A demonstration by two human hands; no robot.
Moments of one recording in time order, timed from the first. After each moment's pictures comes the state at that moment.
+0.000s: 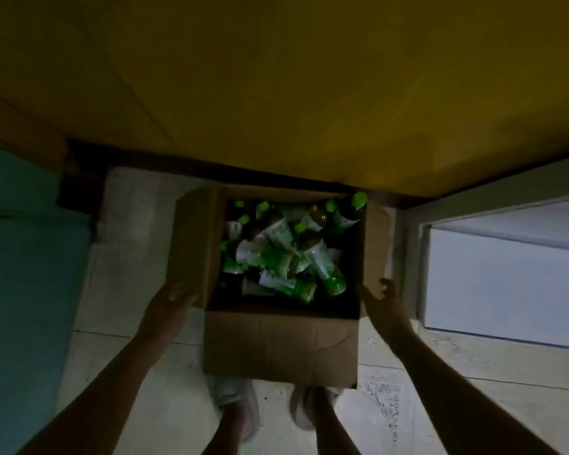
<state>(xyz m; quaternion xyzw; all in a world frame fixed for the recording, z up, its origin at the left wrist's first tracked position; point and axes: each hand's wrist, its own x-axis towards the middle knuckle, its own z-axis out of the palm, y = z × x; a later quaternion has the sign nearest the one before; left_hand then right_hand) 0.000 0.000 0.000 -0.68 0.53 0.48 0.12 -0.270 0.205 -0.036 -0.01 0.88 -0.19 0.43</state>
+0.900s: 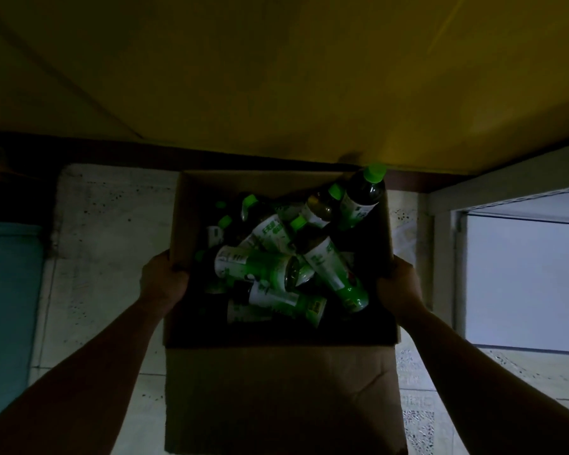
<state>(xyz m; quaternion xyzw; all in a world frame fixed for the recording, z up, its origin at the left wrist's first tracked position) -0.048 -0.054 -0.155 -0.69 0.61 0.37 0.11 -0.326 0.185 -0.161 -0.05 0.89 -0.21 0.41</state>
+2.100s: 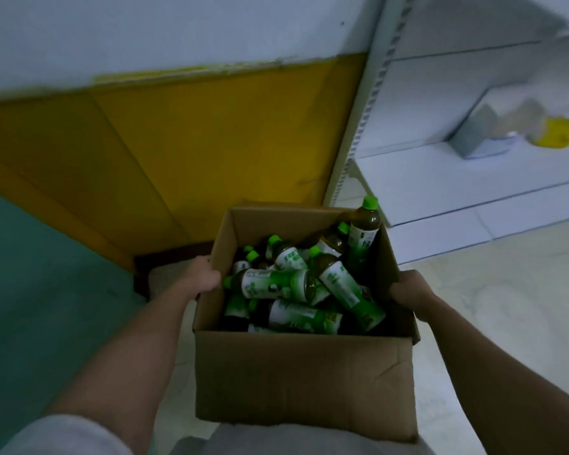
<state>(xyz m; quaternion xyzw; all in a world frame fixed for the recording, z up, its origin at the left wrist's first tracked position) 0.042 0.128 0.504 -0.46 0.76 0.41 0.21 -0.141 0.469 0.476 0.03 0.91 -0.26 0.32</state>
